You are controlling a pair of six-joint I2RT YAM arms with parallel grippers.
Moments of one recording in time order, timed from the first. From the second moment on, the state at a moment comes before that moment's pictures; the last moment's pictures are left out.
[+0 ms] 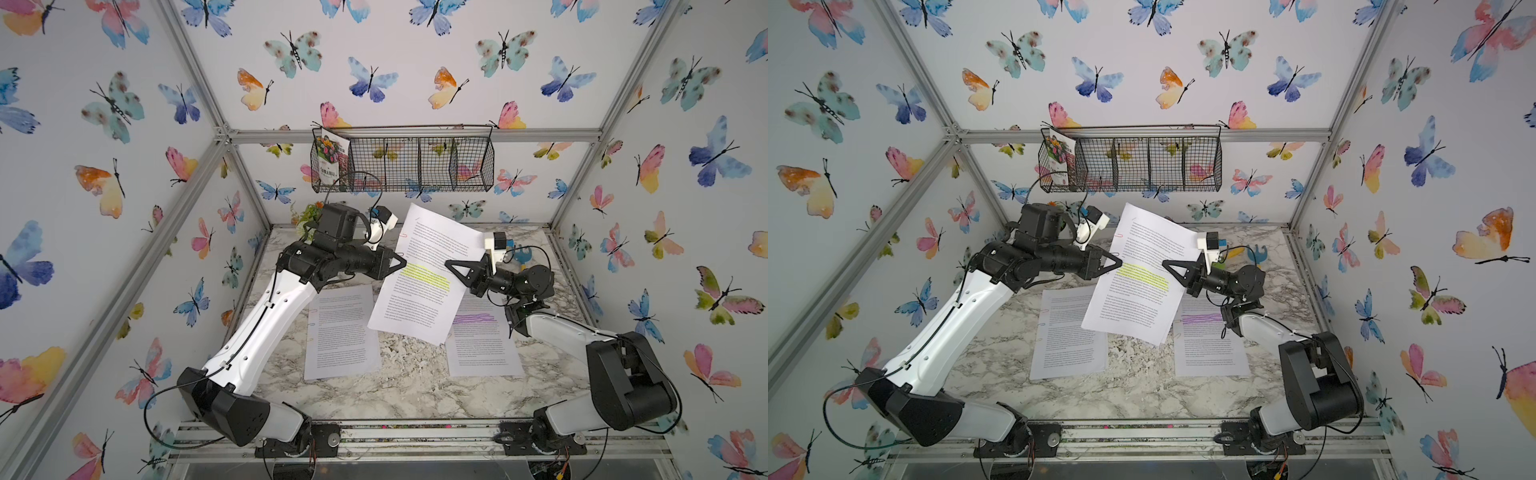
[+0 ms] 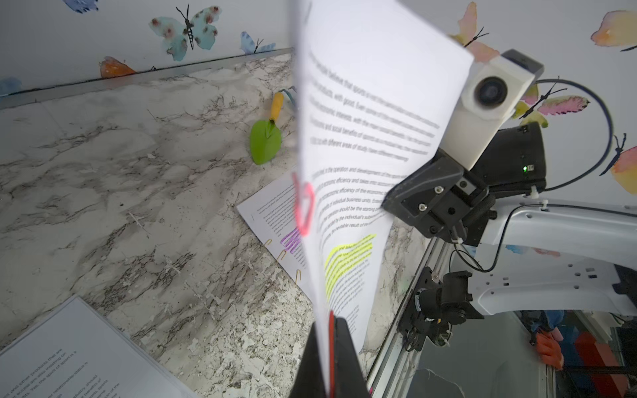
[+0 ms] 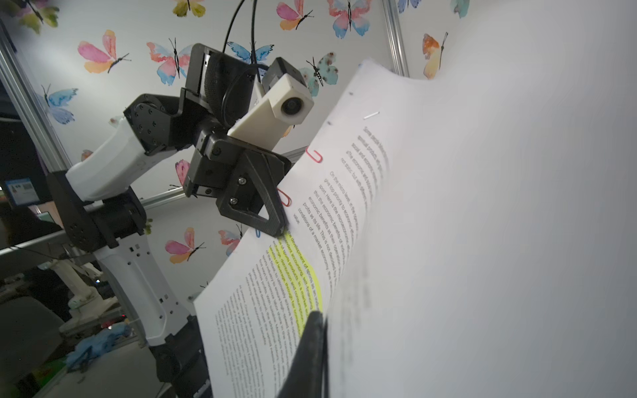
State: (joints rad) left arm -0.50 1.43 1.61 -0.83 0.60 -0.18; right arm 0.33 1.48 0.73 1.18 -1.01 0.67
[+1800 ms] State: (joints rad) left arm -0.38 1.38 1.53 -0.75 0.56 -0.18; right arm 0.31 1.36 0.80 0.61 -1.13 0.41
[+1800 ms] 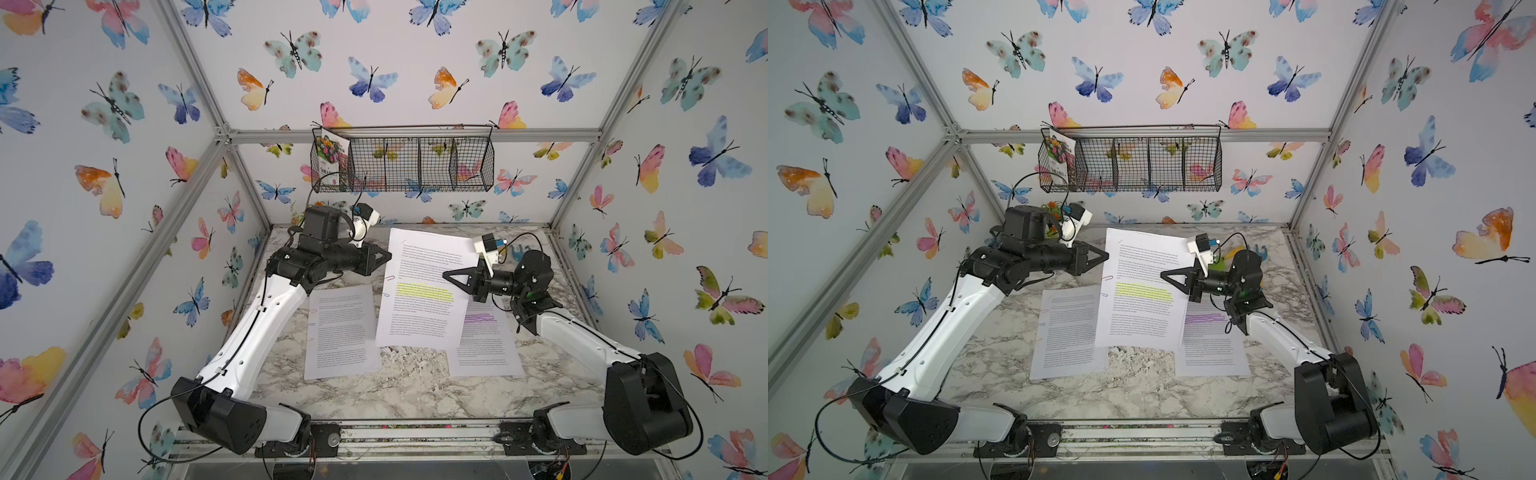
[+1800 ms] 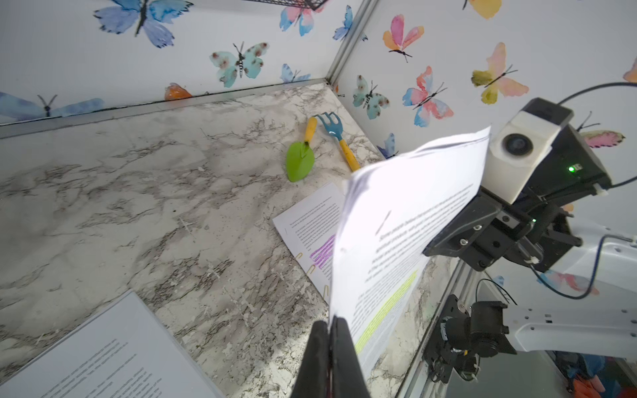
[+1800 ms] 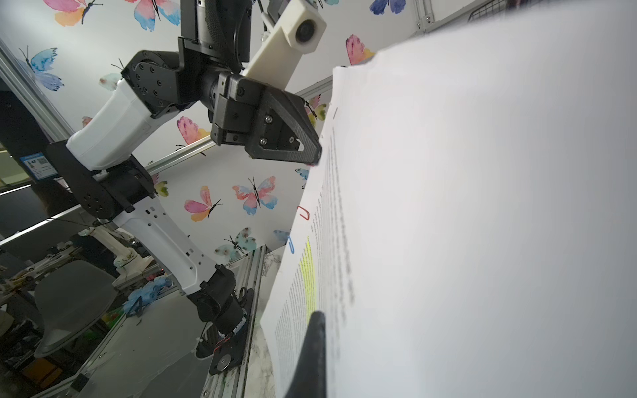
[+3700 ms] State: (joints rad) left arm -0.59 1.48 1.10 -0.69 0.37 -0.32; right arm 0.28 1.45 1.22 -0.31 -0.73 -0.08
